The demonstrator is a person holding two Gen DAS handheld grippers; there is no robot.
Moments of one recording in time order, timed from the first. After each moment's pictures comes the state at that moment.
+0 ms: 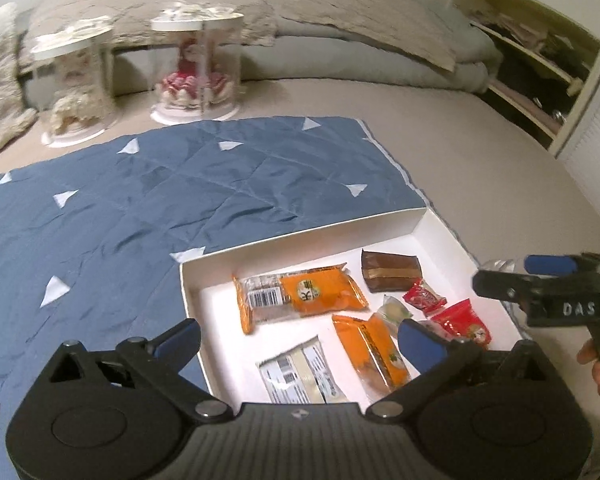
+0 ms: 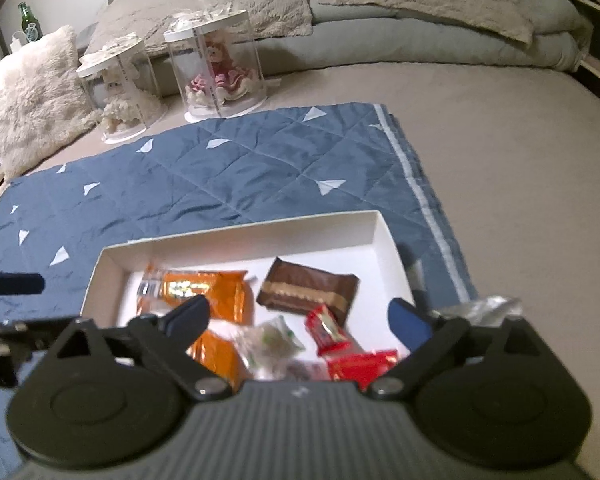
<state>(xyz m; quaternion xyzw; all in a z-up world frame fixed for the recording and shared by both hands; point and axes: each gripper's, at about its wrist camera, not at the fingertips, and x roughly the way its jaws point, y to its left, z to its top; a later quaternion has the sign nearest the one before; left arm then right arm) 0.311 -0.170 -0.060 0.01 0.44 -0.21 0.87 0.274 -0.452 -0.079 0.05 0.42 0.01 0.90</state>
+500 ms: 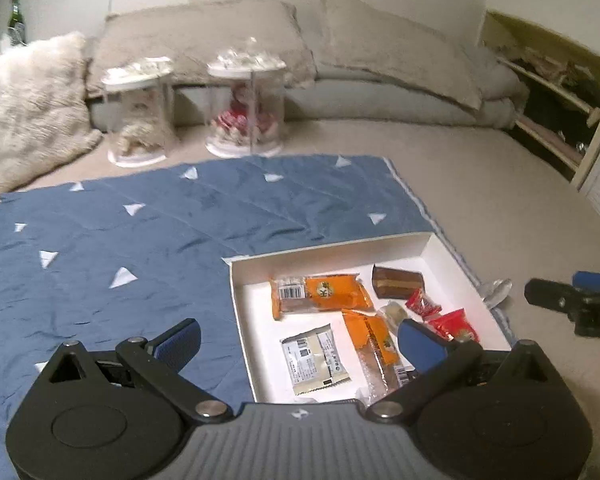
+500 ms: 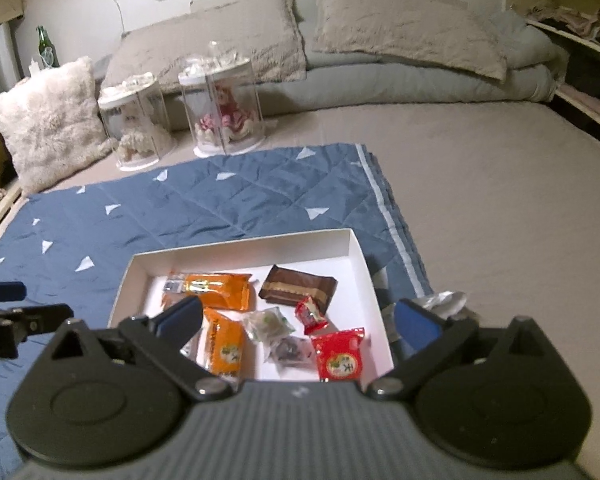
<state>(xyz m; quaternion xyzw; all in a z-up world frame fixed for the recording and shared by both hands) 0.227 -0.152 -0.002 0.00 0.39 -0.14 0.91 0.189 -0.458 -0.024 0.04 0.37 0.00 0.93</state>
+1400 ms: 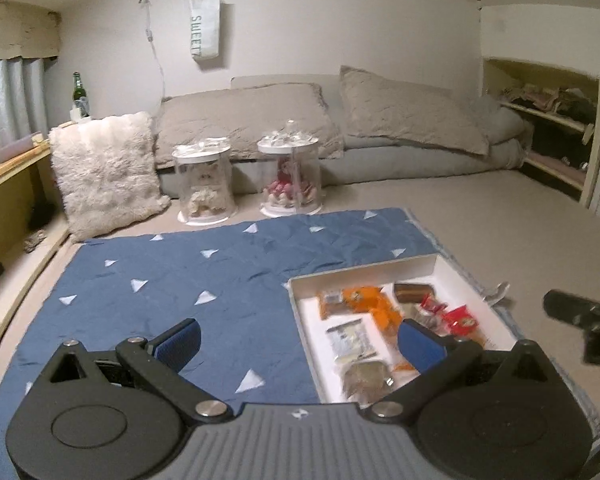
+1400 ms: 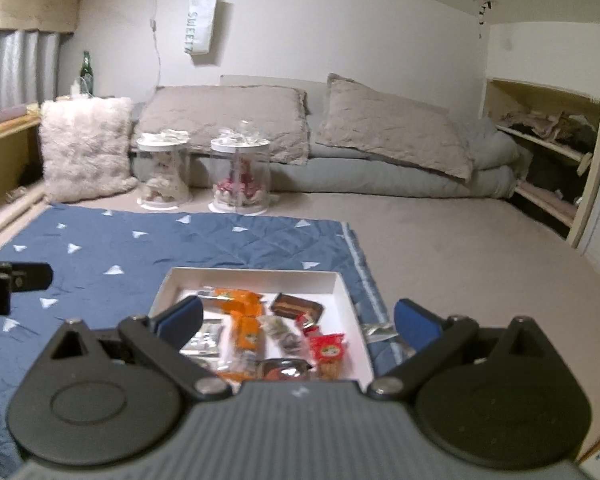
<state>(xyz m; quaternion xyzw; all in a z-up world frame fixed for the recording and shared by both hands) 0.064 -0.119 0.036 0.05 0.28 -0.07 0.96 0.003 -0.402 0.017 -0.02 0.24 0.00 0.97</state>
